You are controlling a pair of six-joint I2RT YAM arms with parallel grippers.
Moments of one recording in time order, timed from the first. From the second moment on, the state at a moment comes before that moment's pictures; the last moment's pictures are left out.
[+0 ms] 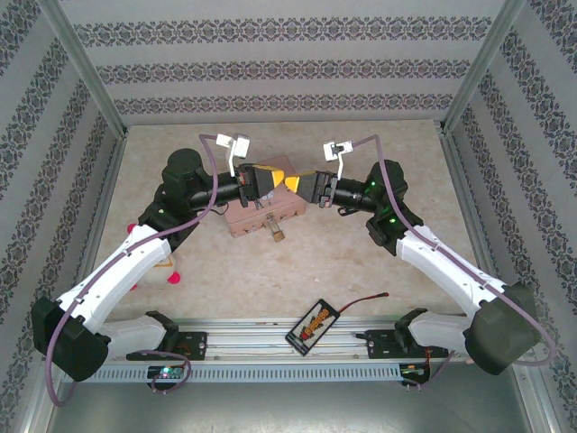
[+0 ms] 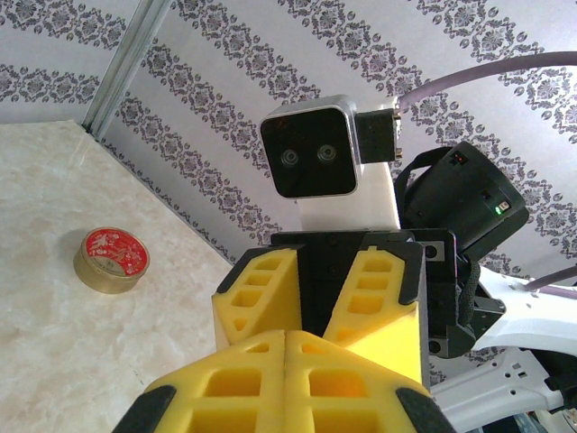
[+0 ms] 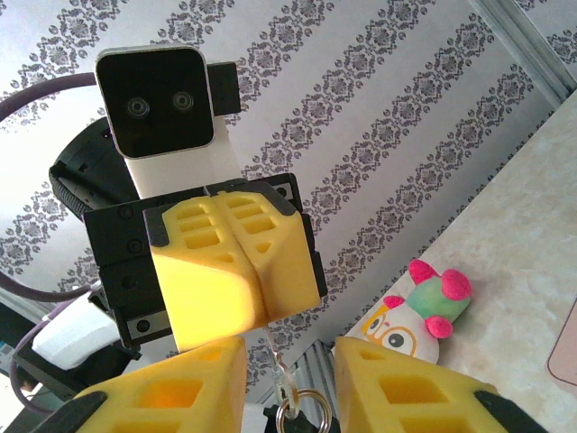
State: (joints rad) left arm -0.49 1.18 1.07 0.08 0.70 -0.61; right arm 0.52 1.21 0.90 0.44 -0.83 0.93
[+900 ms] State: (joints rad) left arm -0.49 1.20 1.07 0.11 0.68 -0.66; right arm 0.53 1.23 0.90 0.44 -0.84 0.92
